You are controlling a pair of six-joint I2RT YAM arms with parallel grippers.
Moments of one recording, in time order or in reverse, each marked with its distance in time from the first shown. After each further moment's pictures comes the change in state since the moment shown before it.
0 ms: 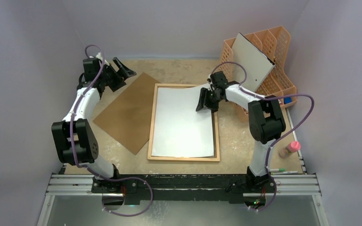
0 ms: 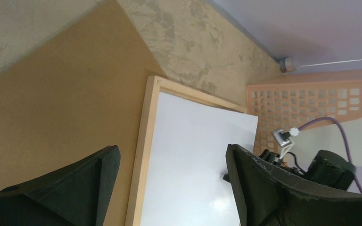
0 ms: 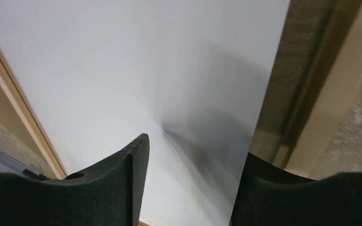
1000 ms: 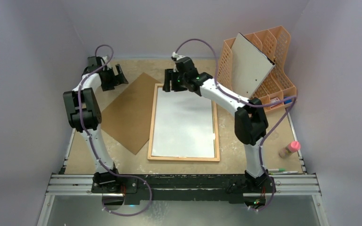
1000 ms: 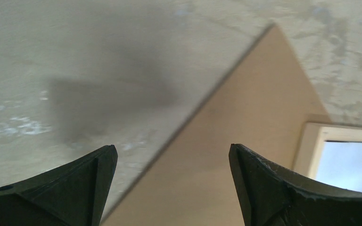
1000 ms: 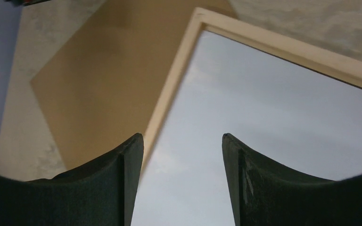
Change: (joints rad) left arm 0.053 0.537 0.389 -0.165 -0.167 0.456; right arm 0.275 0.050 0.386 0.121 0.301 -0.059
